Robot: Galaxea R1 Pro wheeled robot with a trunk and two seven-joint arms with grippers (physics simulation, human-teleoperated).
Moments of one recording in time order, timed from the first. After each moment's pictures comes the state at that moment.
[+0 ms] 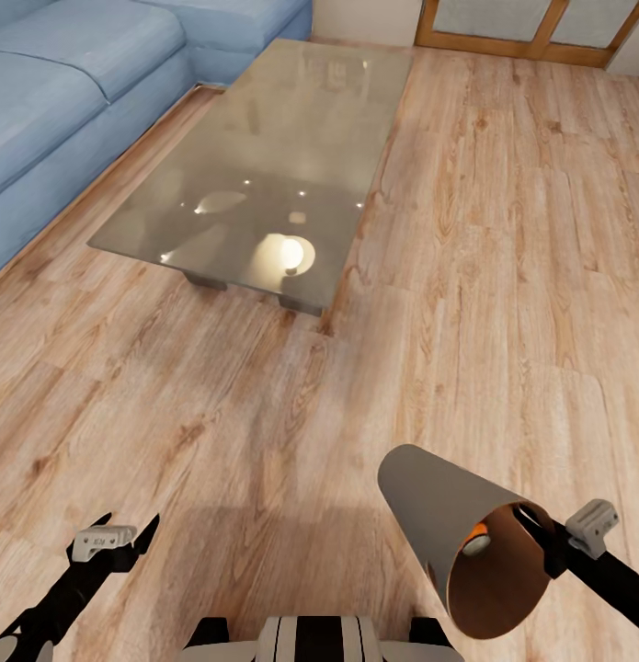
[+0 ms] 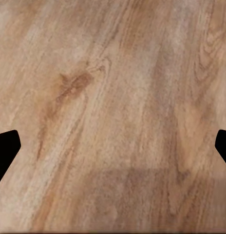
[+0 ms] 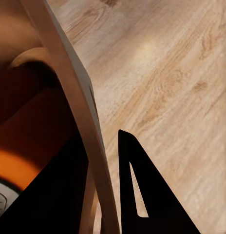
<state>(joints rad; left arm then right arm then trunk) -0.06 0.16 0.32 -1.26 0.12 -0.07 -0.41 -0.27 -0.05 -0.92 -1.33 0.33 -0.22 1.27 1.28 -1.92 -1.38</state>
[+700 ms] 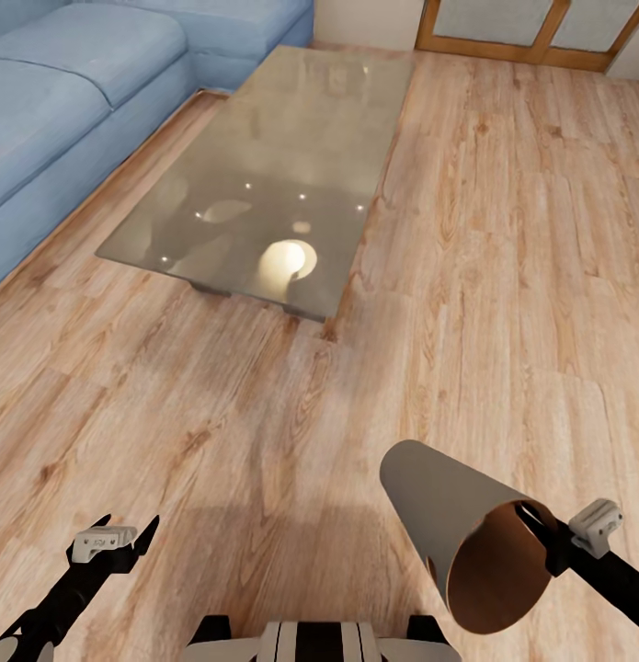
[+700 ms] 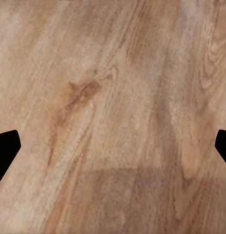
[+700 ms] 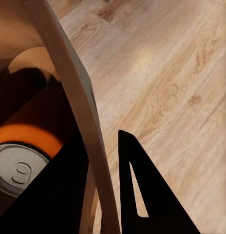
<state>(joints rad) -0.06 0.16 0.32 -1.25 0.11 -0.08 -0.40 -0.27 -0.03 -0.93 -1.35 0.32 -0.22 1.27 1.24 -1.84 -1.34</state>
